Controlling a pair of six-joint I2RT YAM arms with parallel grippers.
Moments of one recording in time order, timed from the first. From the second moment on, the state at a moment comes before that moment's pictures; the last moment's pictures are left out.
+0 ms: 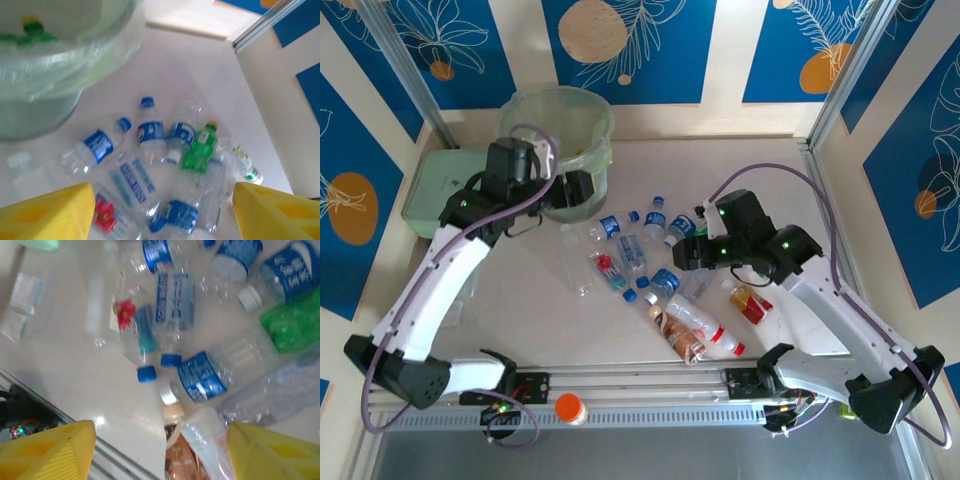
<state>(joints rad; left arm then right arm) -0.43 1.25 1.45 -0.80 0.19 -0.49 0.62 1.10 1.17 -0.99 -0.21 0.41</state>
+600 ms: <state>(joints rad) -0.43 1.07 1.17 -0.78 0.15 -0.46 1.08 1.38 1.16 -1.34 -0.07 0.52</state>
